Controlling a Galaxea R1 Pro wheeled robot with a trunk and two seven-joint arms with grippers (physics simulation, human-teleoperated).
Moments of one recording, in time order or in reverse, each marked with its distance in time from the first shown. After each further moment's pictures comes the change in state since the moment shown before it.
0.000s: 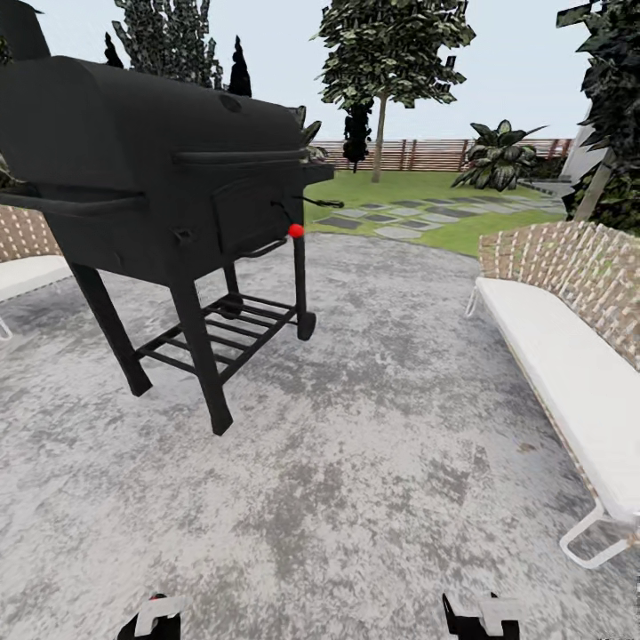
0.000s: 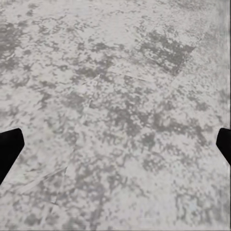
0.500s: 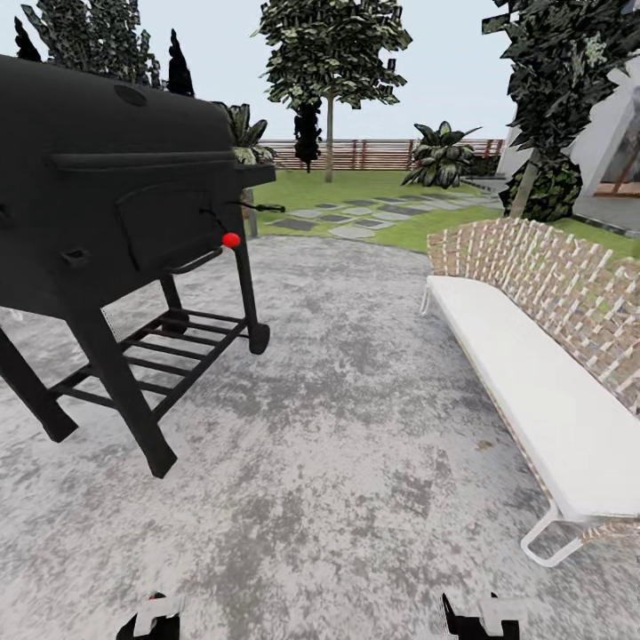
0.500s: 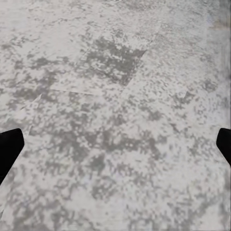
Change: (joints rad) left arm 0.000 0.002 0.000 0.000 0.000 0.000 0.003; right arm 0.000 0.000 0.000 0.000 0.000 0.000 -0.001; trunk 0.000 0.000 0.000
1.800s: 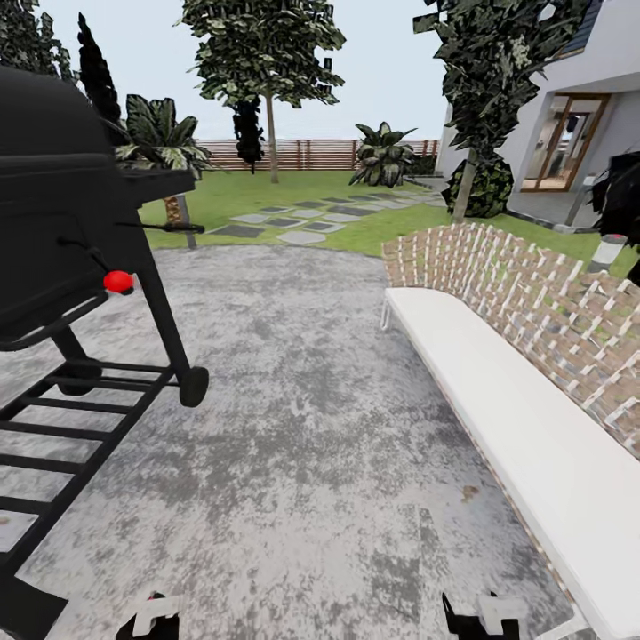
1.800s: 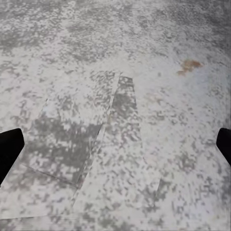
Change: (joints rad) left arm 0.000 0.002 0.001 0.000 0.000 0.000 0.000; right arm 0.000 -0.002 0.000 -0.003 0.000 0.000 0.006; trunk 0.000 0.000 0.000
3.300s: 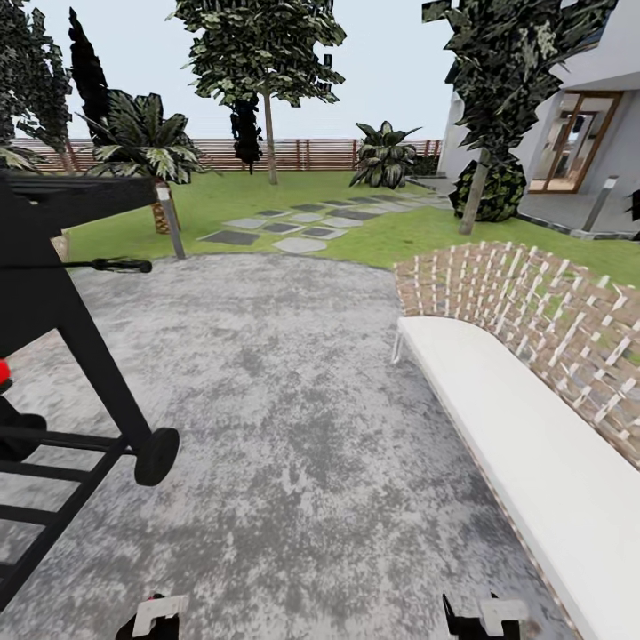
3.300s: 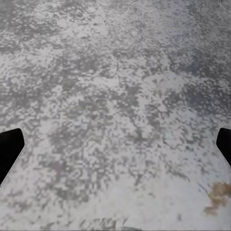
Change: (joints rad) left arm 0.000 0.000 0.000 0.001 0.001 0.000 0.000; right arm 0.000 0.000 0.001 0.004 0.003 0.000 -0.005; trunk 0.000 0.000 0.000
